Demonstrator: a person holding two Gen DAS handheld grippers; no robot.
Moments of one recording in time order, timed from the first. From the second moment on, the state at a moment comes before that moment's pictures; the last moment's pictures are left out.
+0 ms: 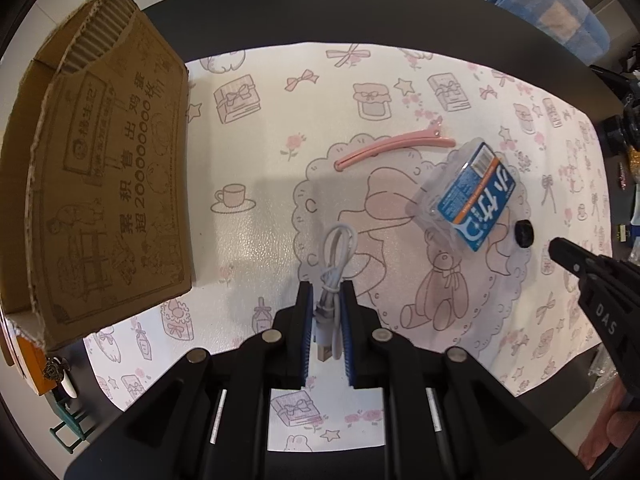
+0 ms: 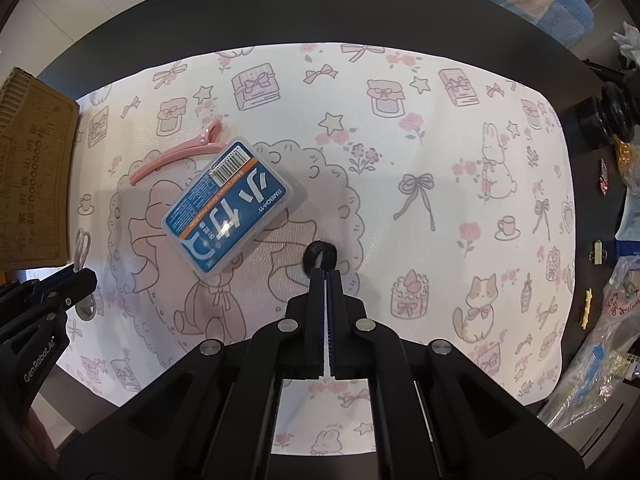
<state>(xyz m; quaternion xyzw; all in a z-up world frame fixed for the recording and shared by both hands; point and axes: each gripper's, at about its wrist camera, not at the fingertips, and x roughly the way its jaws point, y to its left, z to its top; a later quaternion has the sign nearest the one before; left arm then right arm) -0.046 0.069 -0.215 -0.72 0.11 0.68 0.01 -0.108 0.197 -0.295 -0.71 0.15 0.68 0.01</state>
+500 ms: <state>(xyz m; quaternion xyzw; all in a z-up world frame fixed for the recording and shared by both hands) -0.101 0.052 -0.233 -0.71 0.11 0.70 0.02 -0.073 0.231 -0.260 -0.69 0.15 0.71 0.03</state>
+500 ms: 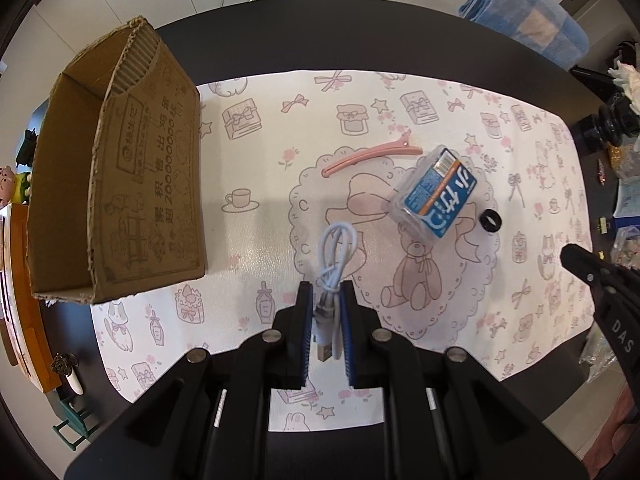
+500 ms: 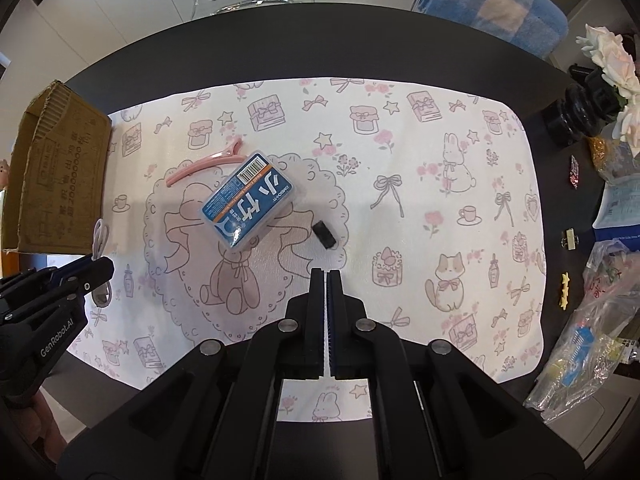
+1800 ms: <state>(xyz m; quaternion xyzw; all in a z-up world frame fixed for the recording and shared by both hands) -0.116 0.034 -0.266 -0.73 0.10 0.67 0.01 -0.100 0.222 -0.349 -0.71 0.12 0.69 -0.02</state>
